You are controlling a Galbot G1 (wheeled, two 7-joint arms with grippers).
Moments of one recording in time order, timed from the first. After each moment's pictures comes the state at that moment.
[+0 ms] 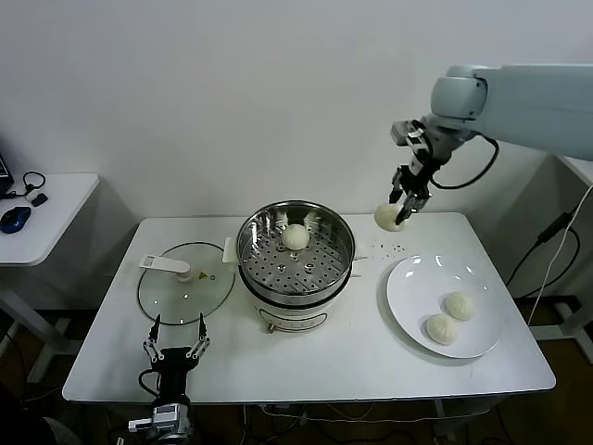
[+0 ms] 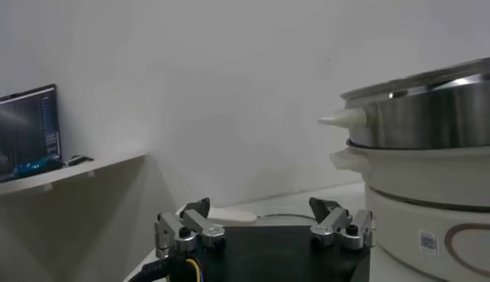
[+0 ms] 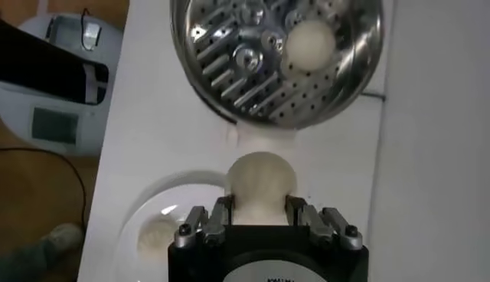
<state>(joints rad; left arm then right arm) 1.59 -1.61 -0.59 -1.80 0.23 -0.26 -0.14 1.12 1.11 -1.96 1.21 0.93 -0.16 -1.12</state>
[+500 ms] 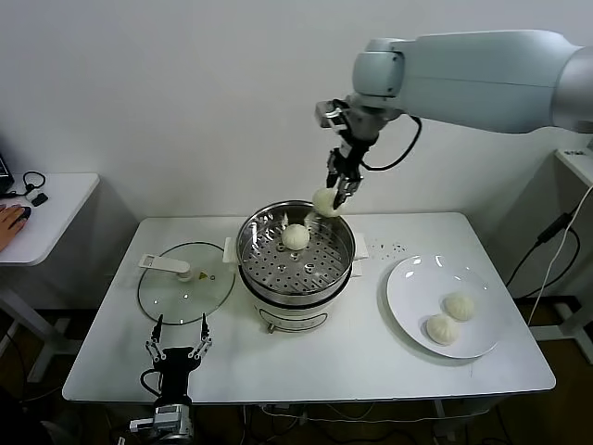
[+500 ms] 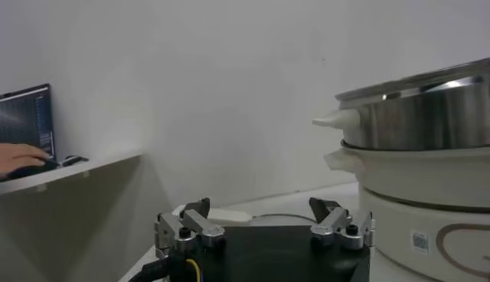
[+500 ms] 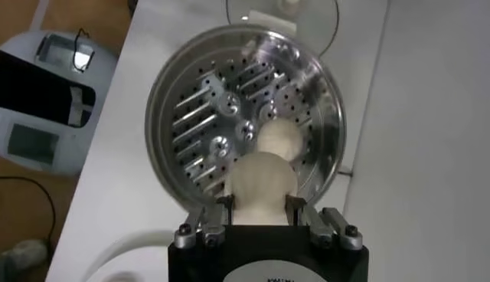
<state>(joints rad) 1.60 -1.61 -0.58 -1.81 0.23 -0.26 -0.13 1.05 1.34 -1.86 1.11 0.99 -0.22 -1.09</state>
